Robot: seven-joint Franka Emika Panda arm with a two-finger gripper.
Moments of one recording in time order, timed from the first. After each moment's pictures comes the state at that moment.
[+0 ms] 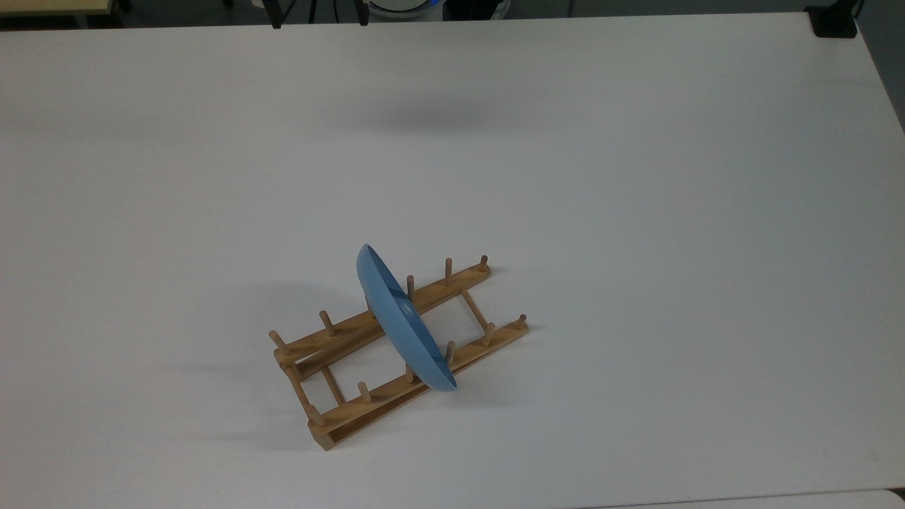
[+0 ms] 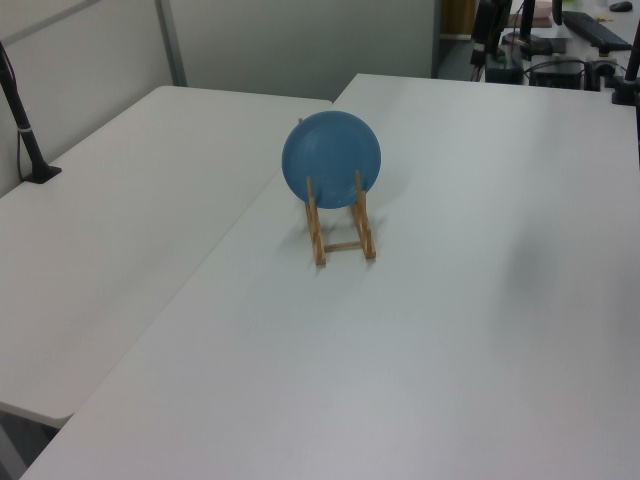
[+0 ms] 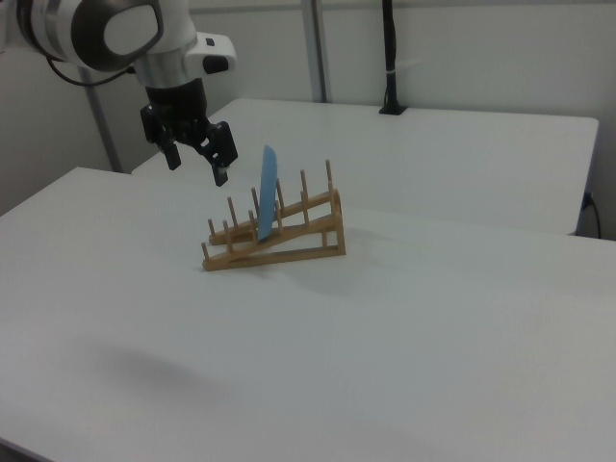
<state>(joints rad) -0.09 -0.09 -0.01 -1.71 0.11 1.73 -0.08</state>
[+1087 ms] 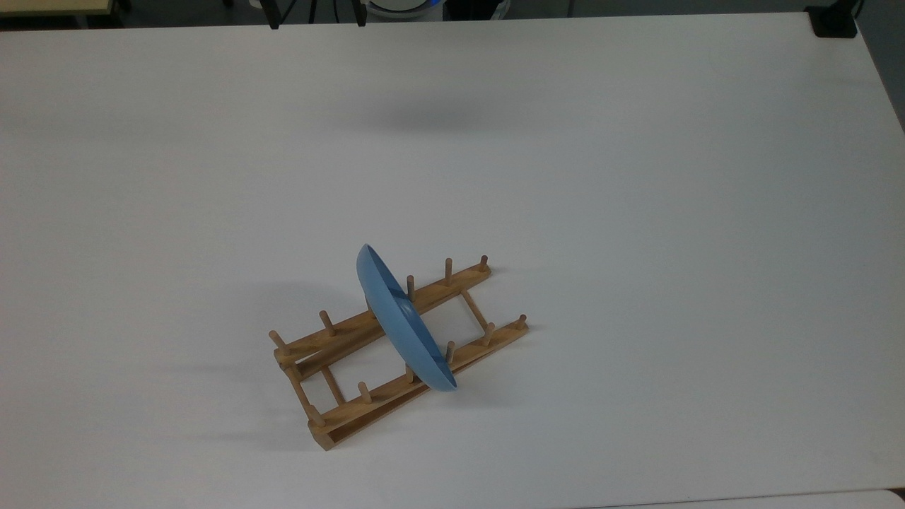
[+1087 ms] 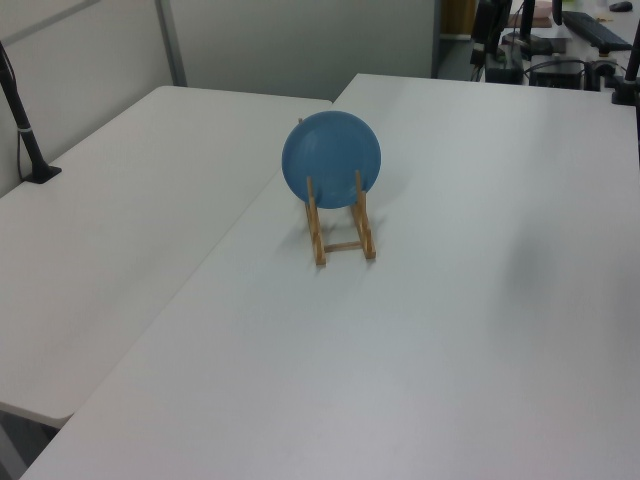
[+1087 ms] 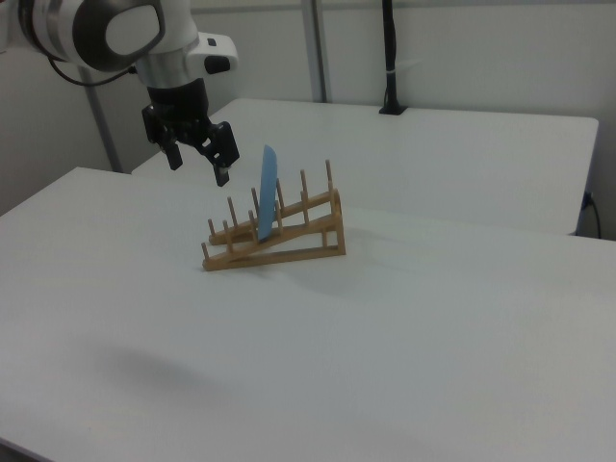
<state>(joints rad) -0.09 -0.08 -0.01 -1.70 0.11 1.73 -0.08</state>
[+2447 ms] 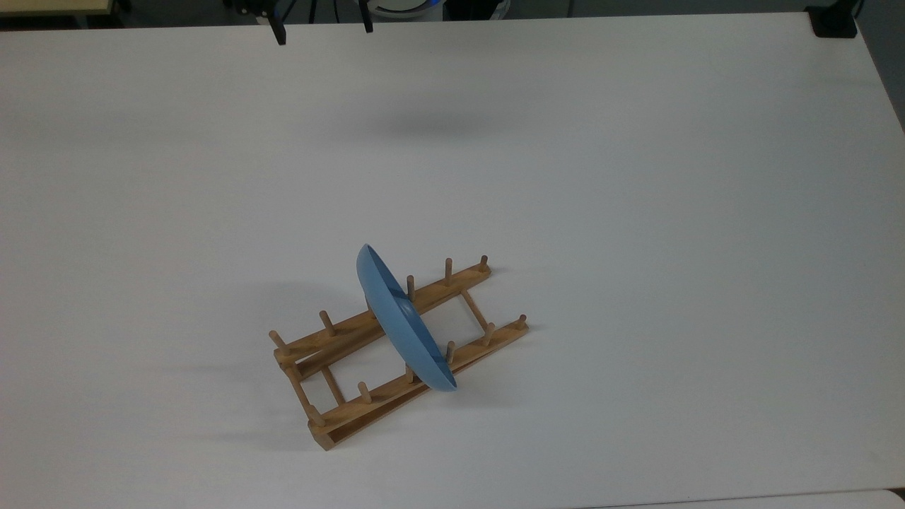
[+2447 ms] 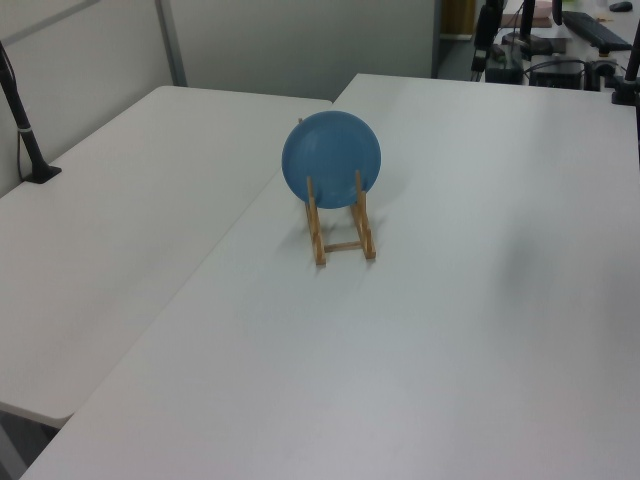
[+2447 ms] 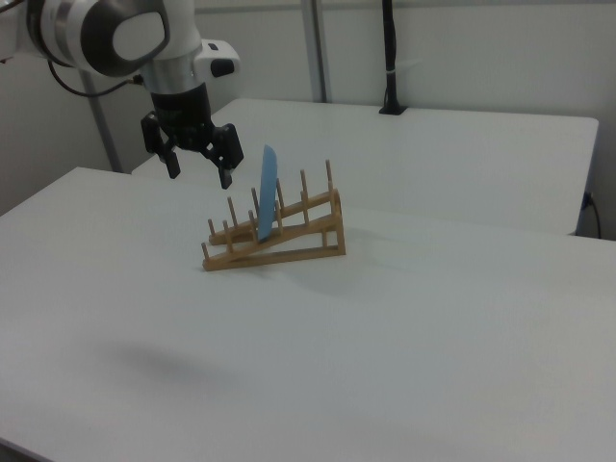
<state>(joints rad) -0.09 -0.06 0.00 -1.70 0.11 1.73 -0.23</state>
